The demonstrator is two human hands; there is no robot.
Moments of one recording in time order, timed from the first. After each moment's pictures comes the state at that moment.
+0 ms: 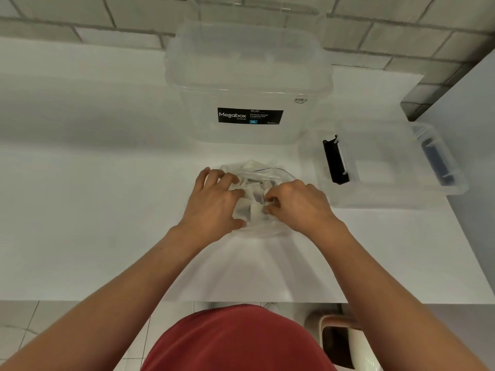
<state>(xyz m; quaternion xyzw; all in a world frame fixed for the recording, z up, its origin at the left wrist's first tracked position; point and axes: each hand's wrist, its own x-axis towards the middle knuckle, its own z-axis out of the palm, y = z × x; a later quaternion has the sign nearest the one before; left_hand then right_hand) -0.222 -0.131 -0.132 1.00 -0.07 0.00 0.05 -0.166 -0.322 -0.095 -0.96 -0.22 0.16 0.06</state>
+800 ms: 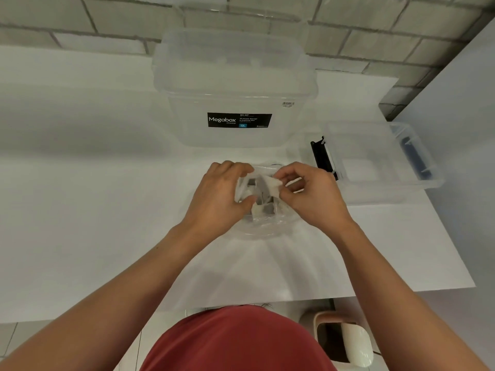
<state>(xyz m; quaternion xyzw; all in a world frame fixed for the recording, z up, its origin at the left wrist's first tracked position) -0.213 -0.148 -0.100 0.94 -0.05 0.09 0.34 -0.172 -0.348 -0.077 -0.90 -0.10 0.05 0.41</state>
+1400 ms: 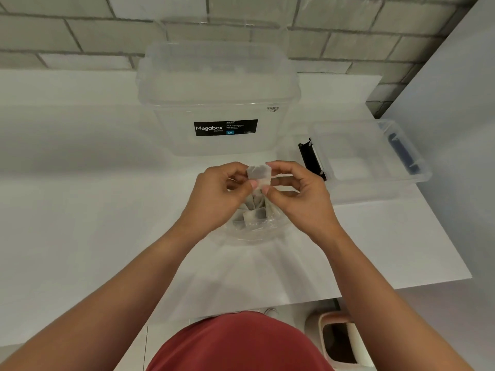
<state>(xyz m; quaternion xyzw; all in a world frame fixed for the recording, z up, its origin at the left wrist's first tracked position) -0.203 -0.165 -0.070 0.81 0.02 0.01 0.59 -0.187 -0.344 -0.071 -0.78 -0.08 0.04 0.62</state>
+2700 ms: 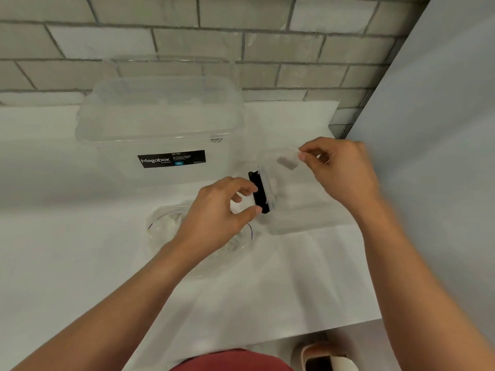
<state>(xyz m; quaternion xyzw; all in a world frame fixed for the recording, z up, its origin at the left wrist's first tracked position) -0.160 -0.265 -0.058 0.90 -0.08 0.08 0.42 -0.084 -0.496 -0.006 -0.94 -0.11 -0.15 0.27</state>
